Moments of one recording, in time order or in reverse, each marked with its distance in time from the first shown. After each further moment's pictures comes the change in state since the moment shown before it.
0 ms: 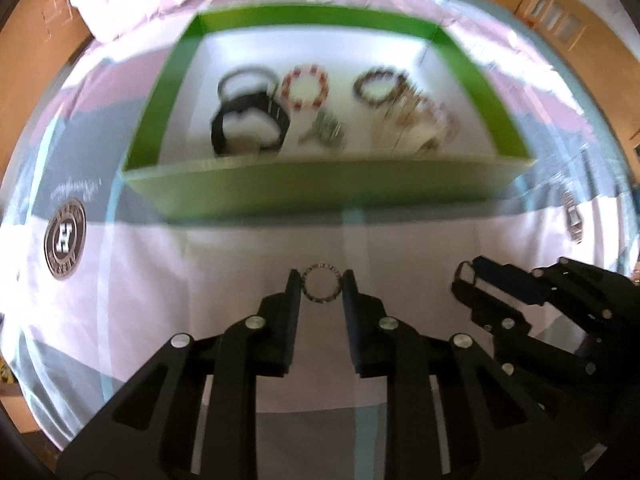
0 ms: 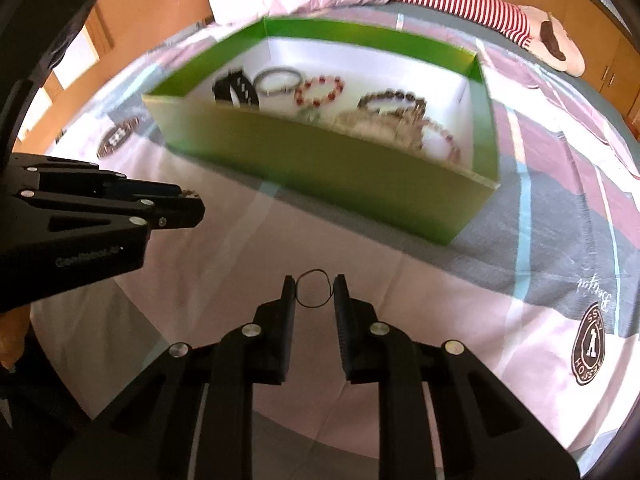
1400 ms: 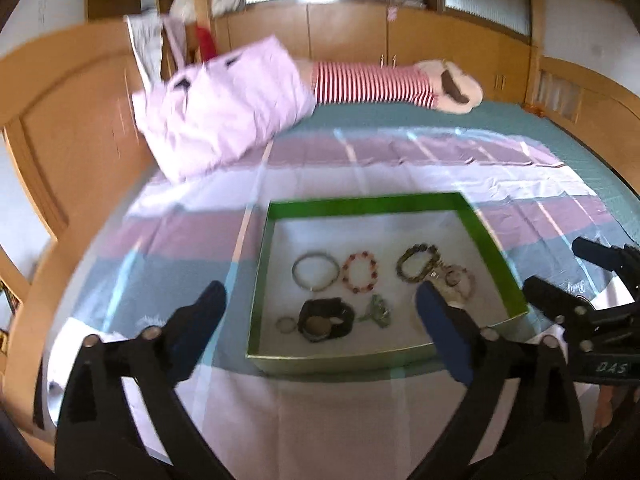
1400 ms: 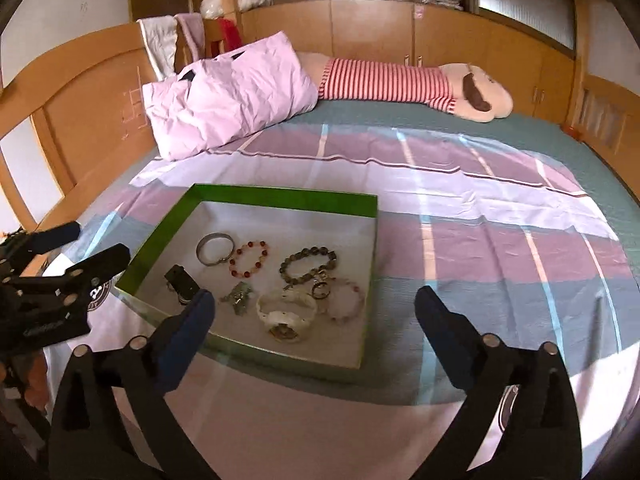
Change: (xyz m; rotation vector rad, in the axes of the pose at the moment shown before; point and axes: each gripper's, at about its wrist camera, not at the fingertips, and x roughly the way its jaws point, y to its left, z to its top) left arm -0.088 -0.001 0.036 0.034 -0.492 0.196; right arm -0.063 -0.047 0.061 0.198 -0.314 -0.138
